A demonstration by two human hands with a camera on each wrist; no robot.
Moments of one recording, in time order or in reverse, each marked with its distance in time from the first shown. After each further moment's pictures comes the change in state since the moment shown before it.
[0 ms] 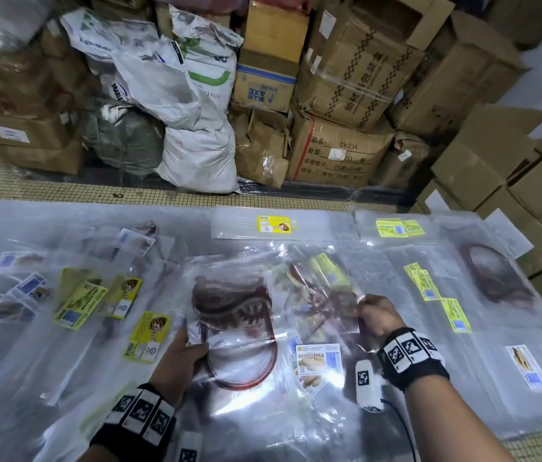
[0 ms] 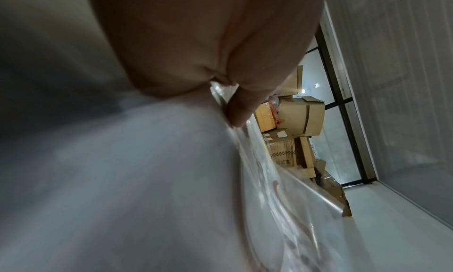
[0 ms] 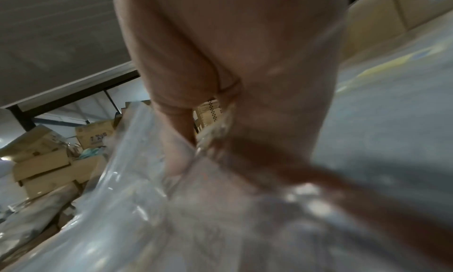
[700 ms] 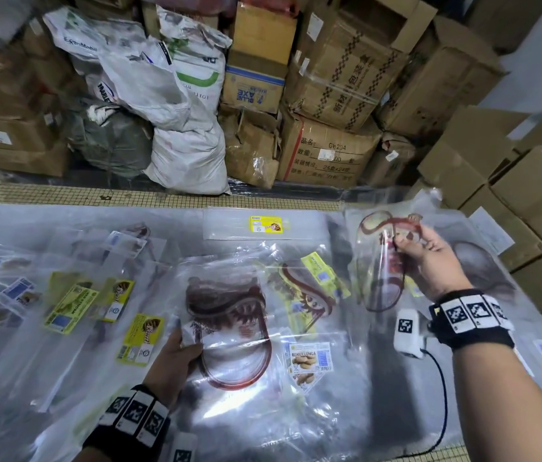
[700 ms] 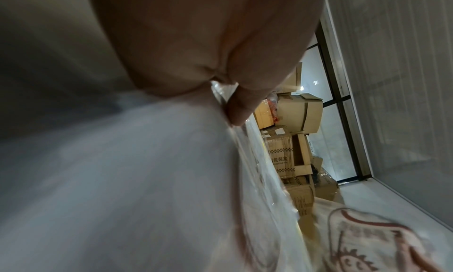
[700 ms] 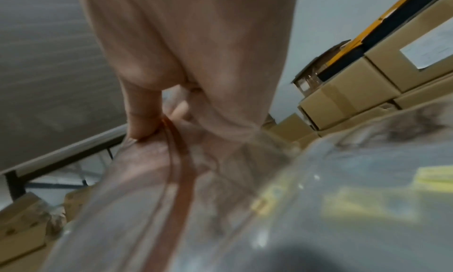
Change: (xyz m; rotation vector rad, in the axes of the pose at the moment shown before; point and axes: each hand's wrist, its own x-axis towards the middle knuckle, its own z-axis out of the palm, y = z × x) left_hand -0.004 0.003 0.002 0.065 0.007 -0.008; right_hand -0.031 -0.101 -0.061 0.250 -0.073 -0.454
